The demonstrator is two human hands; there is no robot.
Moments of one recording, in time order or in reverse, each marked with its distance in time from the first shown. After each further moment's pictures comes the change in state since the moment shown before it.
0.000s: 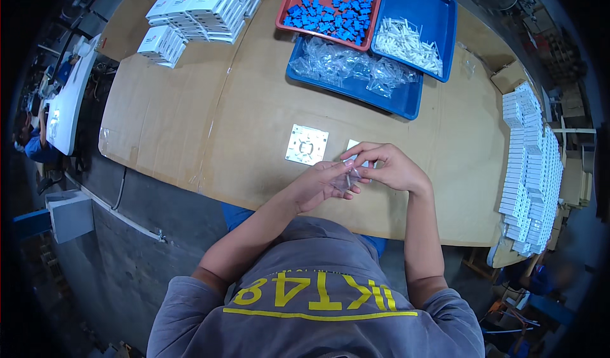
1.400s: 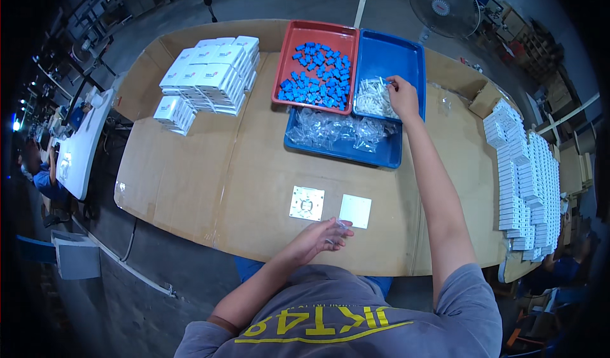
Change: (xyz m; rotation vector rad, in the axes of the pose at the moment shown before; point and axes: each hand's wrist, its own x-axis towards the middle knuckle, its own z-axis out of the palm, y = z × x) left_hand -0.021 -0.010 -0.006 0.034 0.024 -0.027; right_hand 0.134 -0.001 -0.228 -0.727 1.099 -0.086
